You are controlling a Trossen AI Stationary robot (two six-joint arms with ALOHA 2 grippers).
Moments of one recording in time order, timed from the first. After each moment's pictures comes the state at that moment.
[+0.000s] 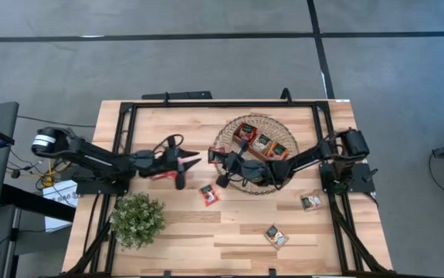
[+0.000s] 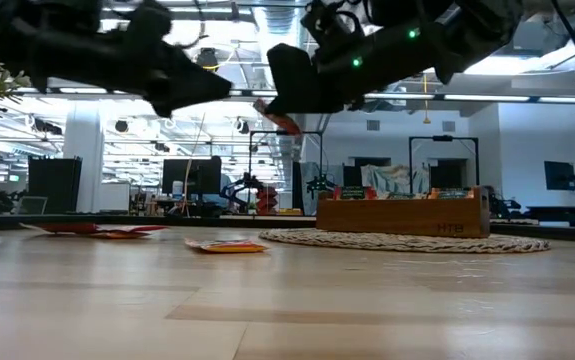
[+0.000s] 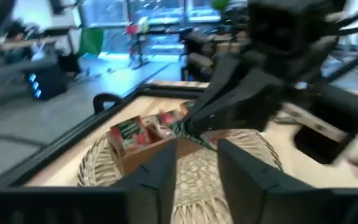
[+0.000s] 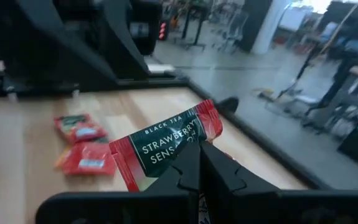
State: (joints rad) left arm -0.07 1.25 0.30 0.94 -0.39 0.01; right arm 0.16 1.83 0.92 0.69 0.72 -0.12
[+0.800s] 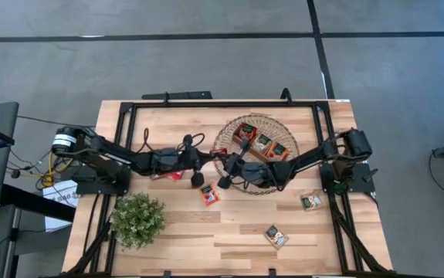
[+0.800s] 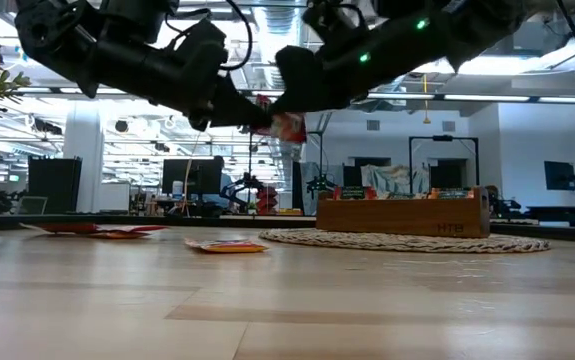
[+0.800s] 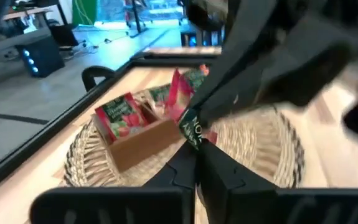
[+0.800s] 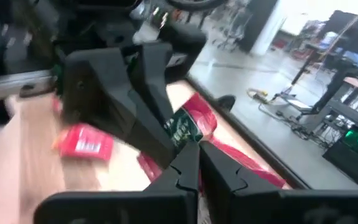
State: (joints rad) left arm -0.02 1.49 0.51 0.80 -0.33 0.02; right arm 0.18 1.80 0.93 0.60 0.74 -0.18
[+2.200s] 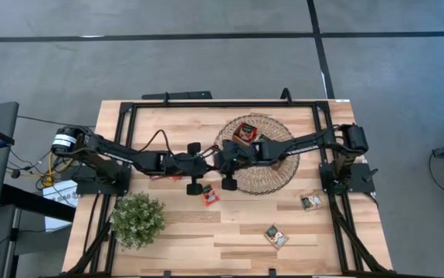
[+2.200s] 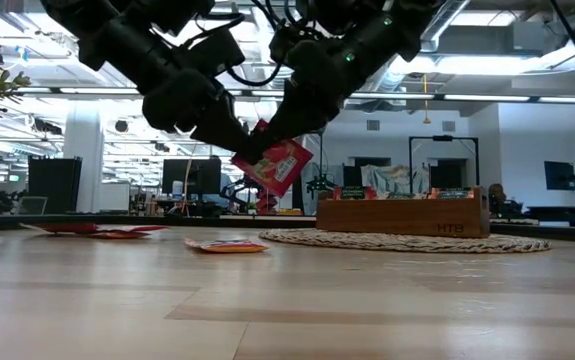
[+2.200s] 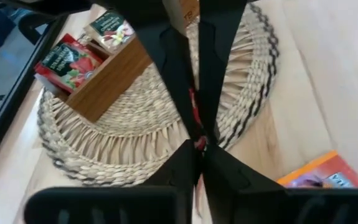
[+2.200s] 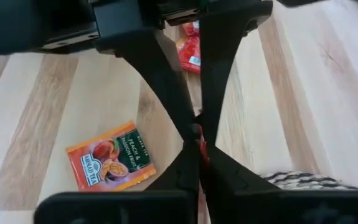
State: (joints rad) left arm -0.05 1.48 0.70 0.22 -0.28 0.17; right arm 0.01 1.82 1.21 -0.12 0.01 -0.09
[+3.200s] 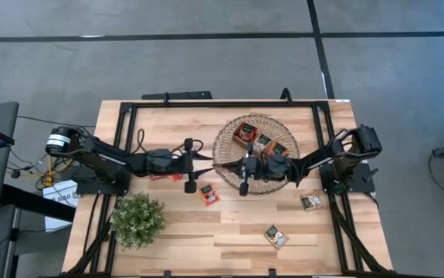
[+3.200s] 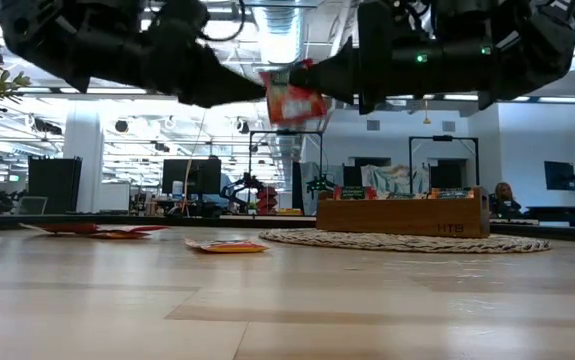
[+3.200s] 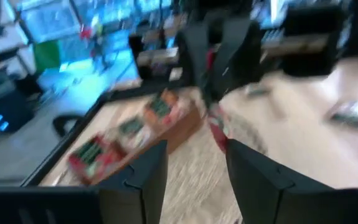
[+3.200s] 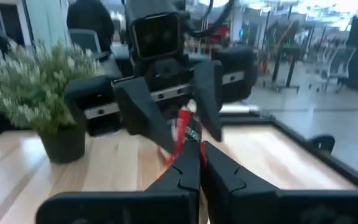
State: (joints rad) left arm -0.05 1.42 0.46 0.87 -0.19 0.22; right arm 0.13 1.71 0.61 1.09 0.26 -0.11
